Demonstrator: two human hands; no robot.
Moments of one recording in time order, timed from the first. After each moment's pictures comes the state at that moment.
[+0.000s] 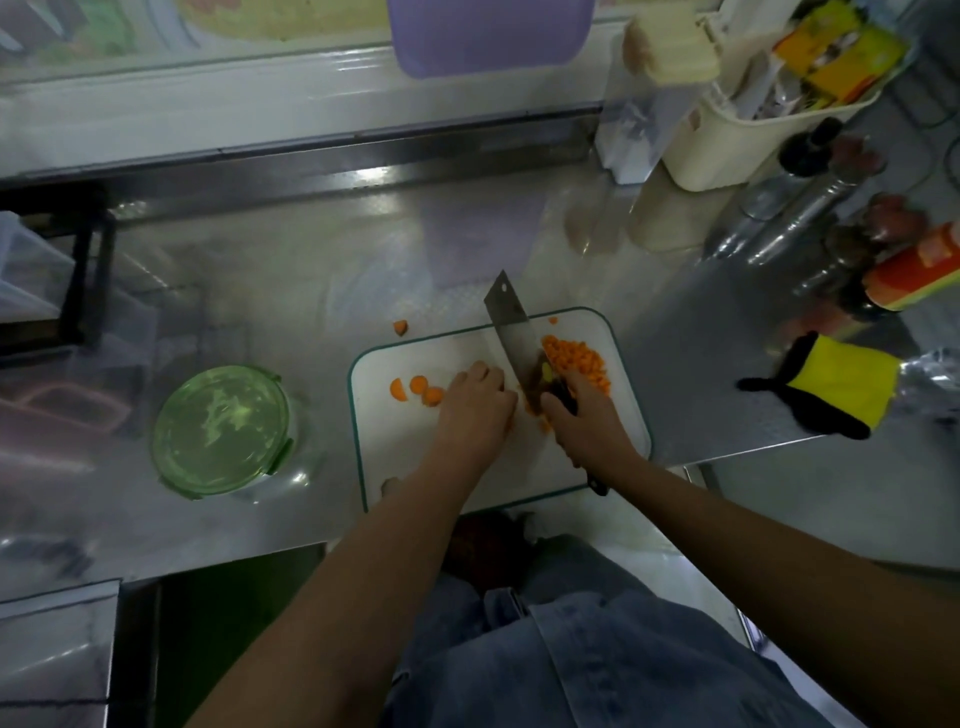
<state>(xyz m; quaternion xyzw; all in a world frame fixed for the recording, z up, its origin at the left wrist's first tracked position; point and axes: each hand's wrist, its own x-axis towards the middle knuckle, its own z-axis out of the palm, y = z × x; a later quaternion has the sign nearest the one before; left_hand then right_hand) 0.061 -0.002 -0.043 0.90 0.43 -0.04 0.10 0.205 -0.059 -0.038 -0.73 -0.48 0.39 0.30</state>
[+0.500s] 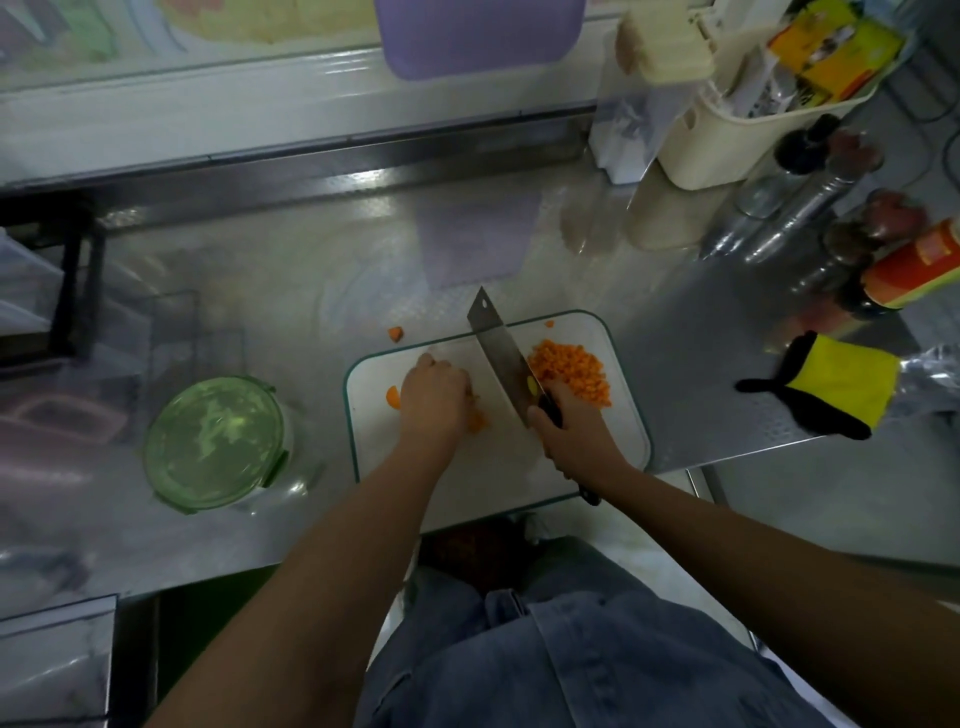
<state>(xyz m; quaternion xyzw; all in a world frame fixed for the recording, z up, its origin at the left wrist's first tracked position) 0.040 0.030 -0.043 0.83 0.55 -0.05 0.12 0.199 -0.058 -0.038 -0.72 -0.52 0.39 0.25</state>
